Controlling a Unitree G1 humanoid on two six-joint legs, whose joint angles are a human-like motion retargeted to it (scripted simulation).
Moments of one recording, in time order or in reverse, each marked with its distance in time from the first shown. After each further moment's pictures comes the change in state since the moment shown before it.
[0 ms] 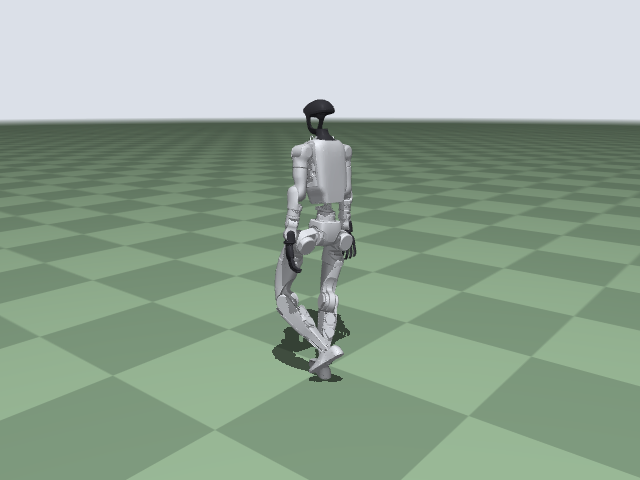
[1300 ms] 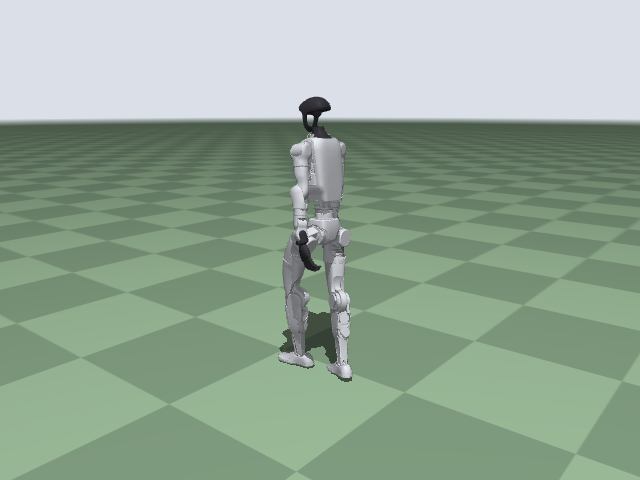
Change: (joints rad) left arm 0.073 -0.020 0.074 0.108 -0.048 -0.010 -0.031; right arm -0.041 0.046 0.069 -0.067 -0.059 0.061 -0.019; waist -0.036 0.007 -0.066; left_leg -0.072 -0.244 -0.118 -0.944 0.240 -0.247; right_leg 0.167 -0.016 -0.062 -0.207 0.217 0.139
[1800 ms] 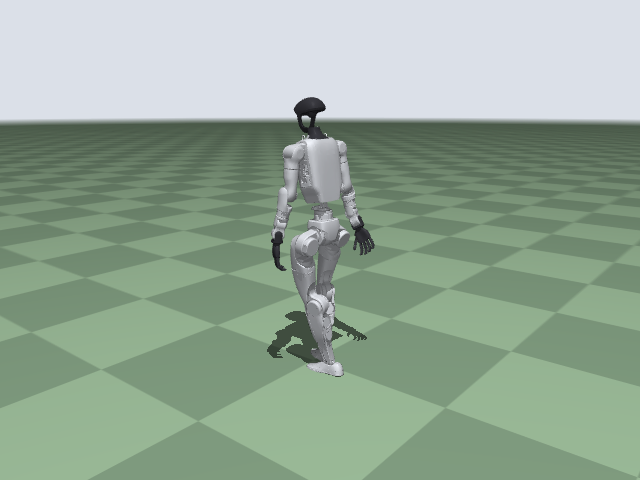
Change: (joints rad) left arm -0.193 0.019 -0.134 -0.181 -0.075 -0.022 0.054; right arm 0.150 -0.064 -0.094 0.183 -0.041 0.031 0.054; waist -0.104 0.017 0.000; left_leg 0.290 -0.030 -0.054 -0.130 -0.149 0.241; right_leg -0.479 -0.130 0.034 0.453 -0.080 0.069
